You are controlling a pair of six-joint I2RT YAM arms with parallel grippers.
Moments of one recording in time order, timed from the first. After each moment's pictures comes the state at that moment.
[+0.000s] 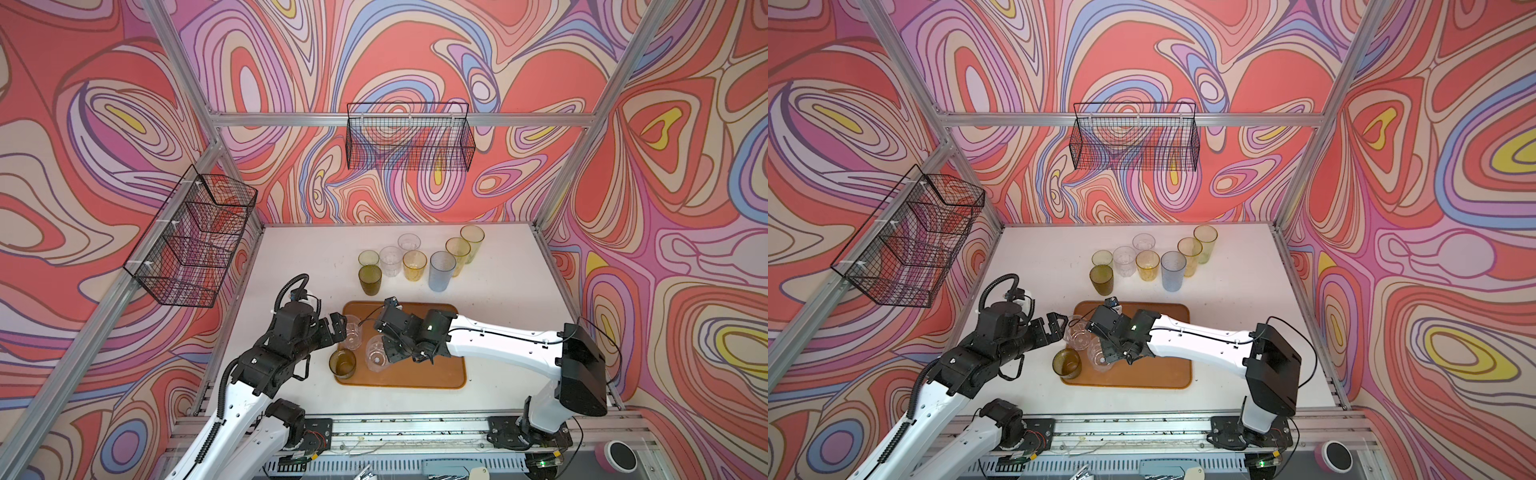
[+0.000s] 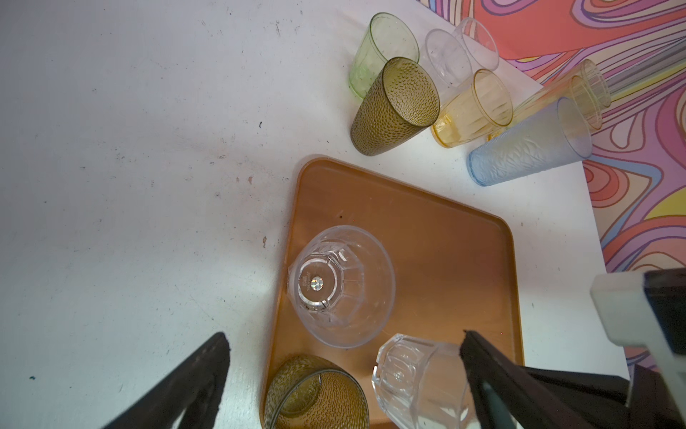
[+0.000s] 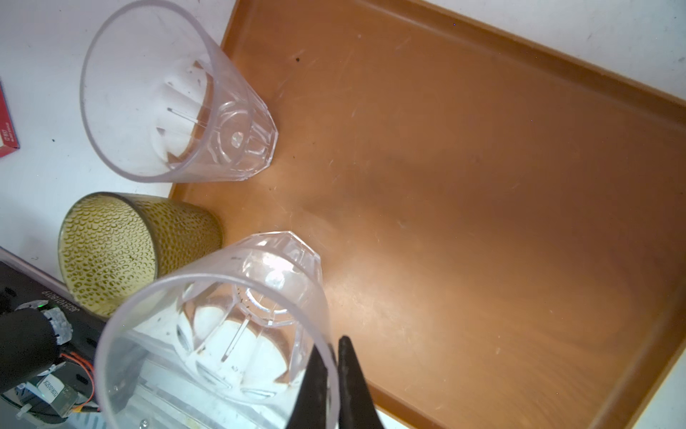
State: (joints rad) left arm -0.39 0.68 0.71 -0.75 -0.01 -0.66; right arm 1.14 1.67 1.32 -0.79 0.16 0.75
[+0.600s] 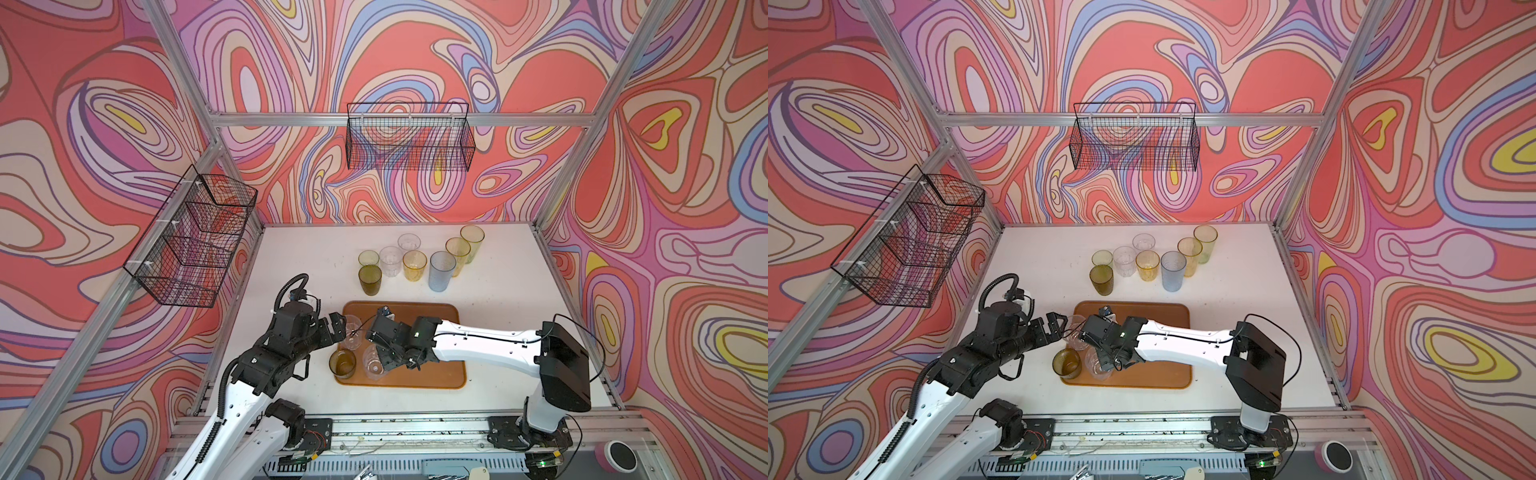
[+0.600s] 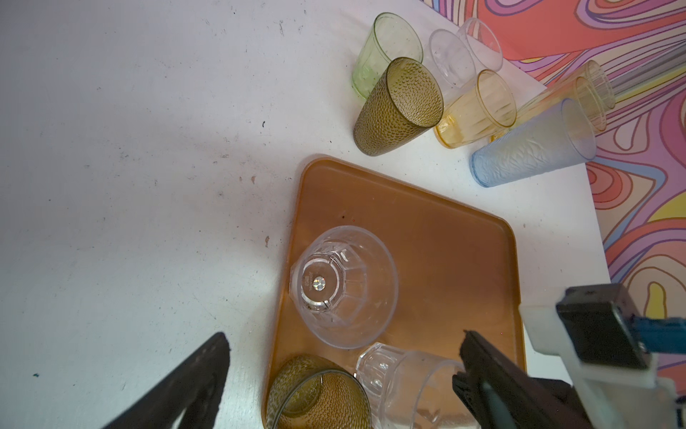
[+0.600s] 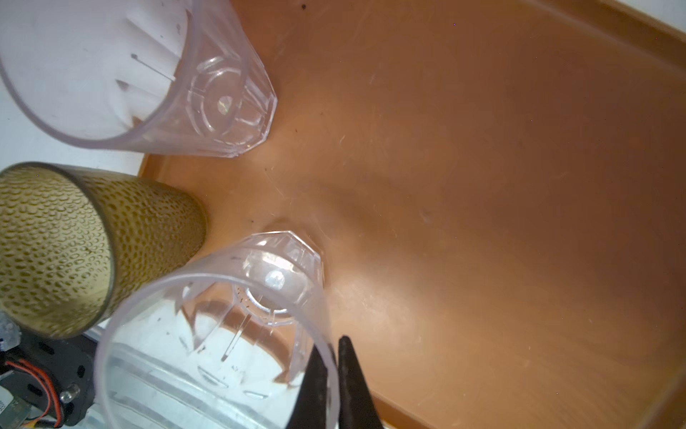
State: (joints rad) left arm -0.38 0.68 0.71 -0.75 -0.01 -0.66; right arm 1.17 1.76 1.32 -0.78 0.16 0.75
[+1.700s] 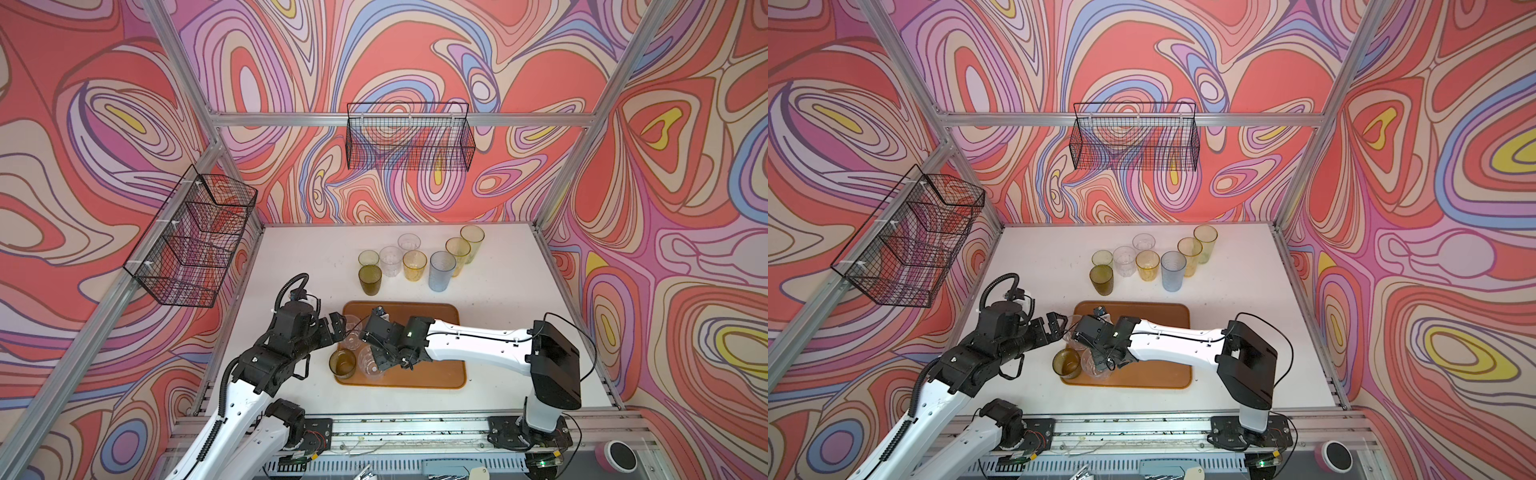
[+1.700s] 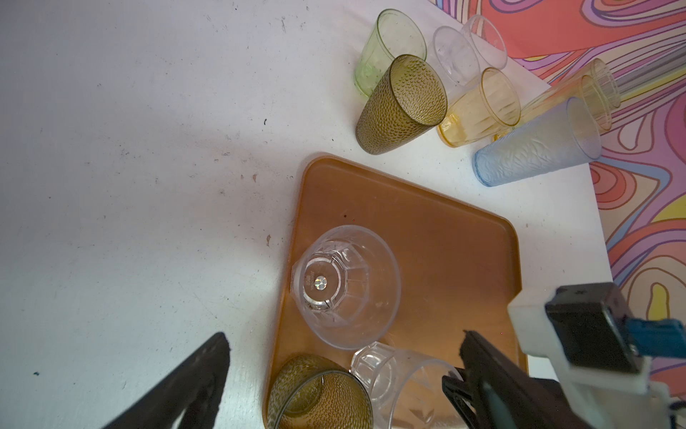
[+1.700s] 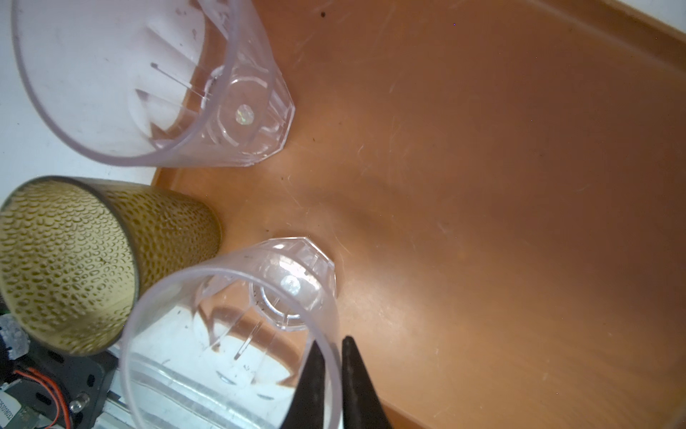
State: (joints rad) left arm -0.38 0.69 0.70 -0.75 -0.01 -0.66; right arm 1.18 1.80 1.38 -0.79 0.17 0.75
